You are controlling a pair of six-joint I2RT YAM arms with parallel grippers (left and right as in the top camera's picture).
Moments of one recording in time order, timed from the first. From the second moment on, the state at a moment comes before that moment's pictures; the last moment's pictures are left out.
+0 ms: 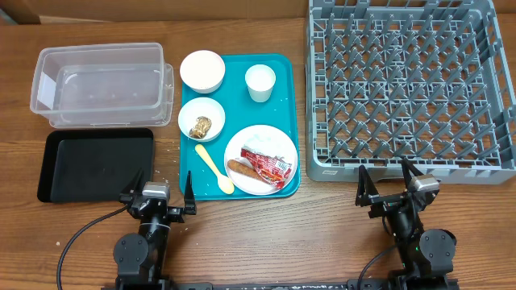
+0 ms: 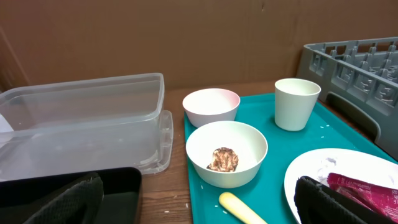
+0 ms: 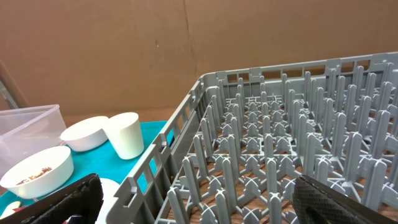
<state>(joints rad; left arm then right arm) 0.00 0.02 0.01 -0.07 0.08 0.06 0.08 0.01 0.02 -0.02 -0.12 0.18</state>
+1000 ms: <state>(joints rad) 0.00 0.02 0.01 -0.07 0.08 0.06 0.08 0.01 0.02 -0.02 -0.12 0.18</state>
